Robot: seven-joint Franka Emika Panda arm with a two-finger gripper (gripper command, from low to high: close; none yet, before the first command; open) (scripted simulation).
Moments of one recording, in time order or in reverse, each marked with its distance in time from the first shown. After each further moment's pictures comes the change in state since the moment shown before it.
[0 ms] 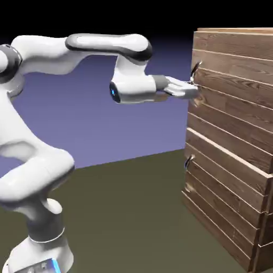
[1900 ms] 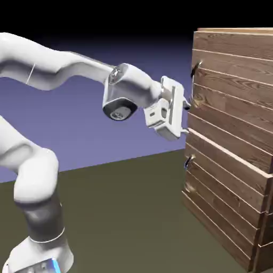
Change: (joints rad) arm 0.544 0.062 -0.551 -0.344 -1.876 0.153 -0.605
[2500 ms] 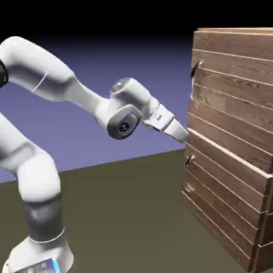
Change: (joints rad) arm 0.208 0.064 -0.220 -0.122 -0.783 0.031 -0.242
